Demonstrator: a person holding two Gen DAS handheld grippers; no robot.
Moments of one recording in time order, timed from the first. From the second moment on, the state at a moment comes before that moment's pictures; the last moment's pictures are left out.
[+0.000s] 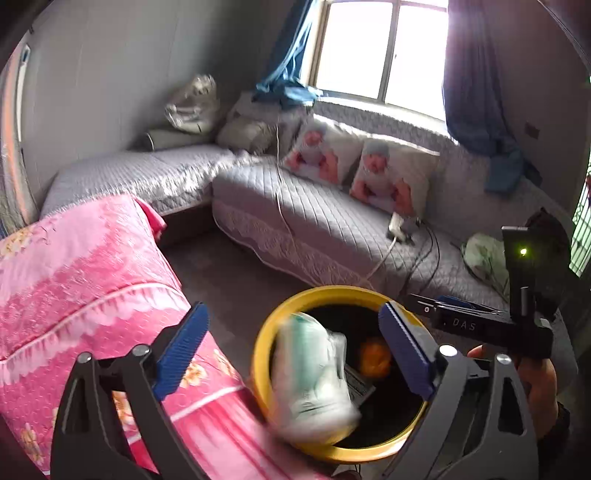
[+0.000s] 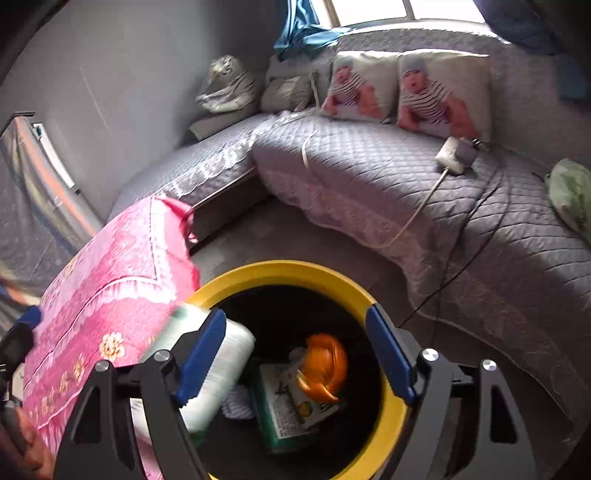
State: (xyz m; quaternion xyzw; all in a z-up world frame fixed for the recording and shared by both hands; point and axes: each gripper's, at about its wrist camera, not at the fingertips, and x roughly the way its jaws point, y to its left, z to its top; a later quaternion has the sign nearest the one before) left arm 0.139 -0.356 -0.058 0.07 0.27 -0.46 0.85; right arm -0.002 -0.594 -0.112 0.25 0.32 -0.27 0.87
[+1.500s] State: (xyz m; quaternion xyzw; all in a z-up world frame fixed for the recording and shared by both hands) left arm 0.050 -0.007 -0.009 -0.04 0.12 -0.04 0.99; right arm 0.009 -0.246 -0.032 0.05 0.10 -0.09 0.99
